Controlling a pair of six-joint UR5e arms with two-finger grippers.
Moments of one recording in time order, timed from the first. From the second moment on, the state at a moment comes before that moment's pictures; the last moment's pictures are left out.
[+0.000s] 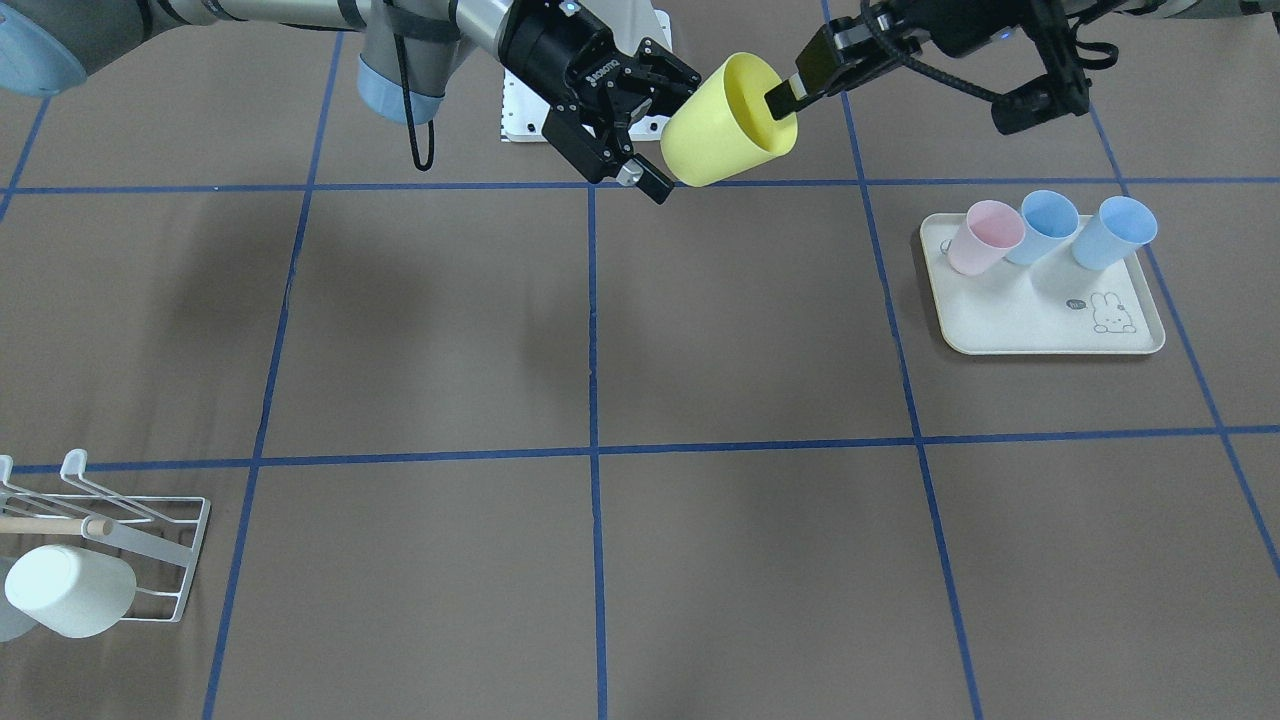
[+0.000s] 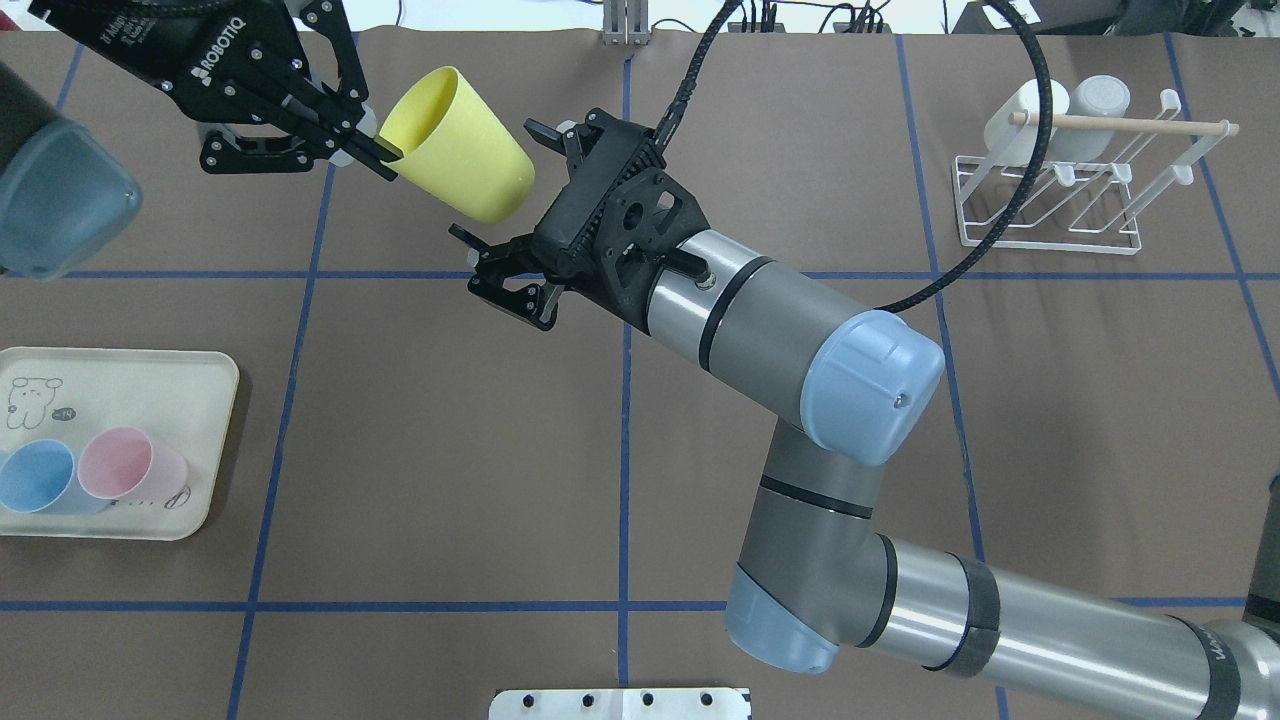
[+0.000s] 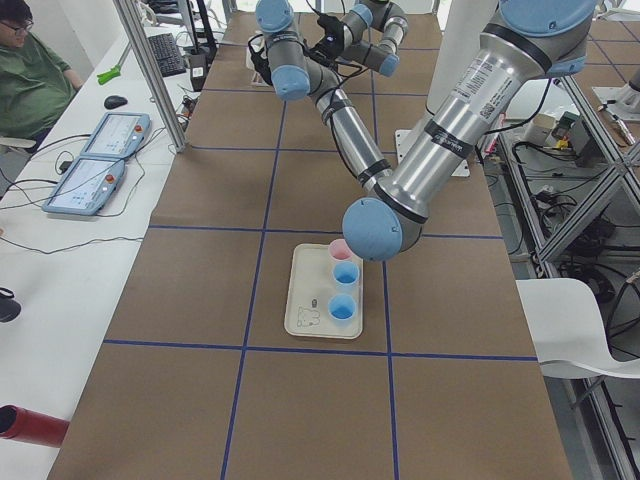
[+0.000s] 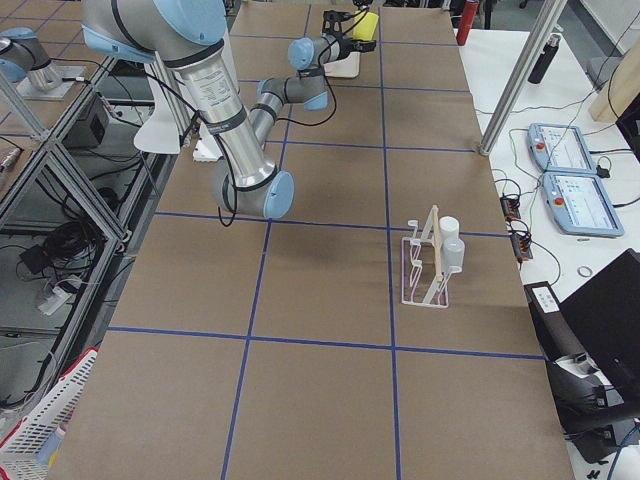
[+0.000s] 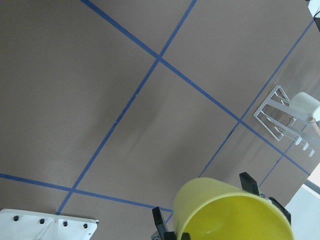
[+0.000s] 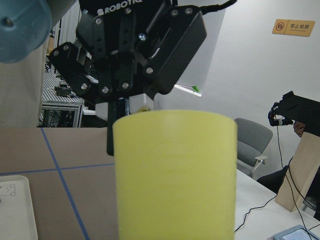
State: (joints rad) left arm -1.07 -2.19 -1.91 -1.91 -2.73 -1.90; right arm 0.43 -0.88 1.73 -0.49 1.29 0.14
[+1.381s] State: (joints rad) left arm -1.06 -2.20 -1.91 -1.91 -2.73 -1.90; right arm 0.43 -0.88 1.73 -0.49 1.27 0.12
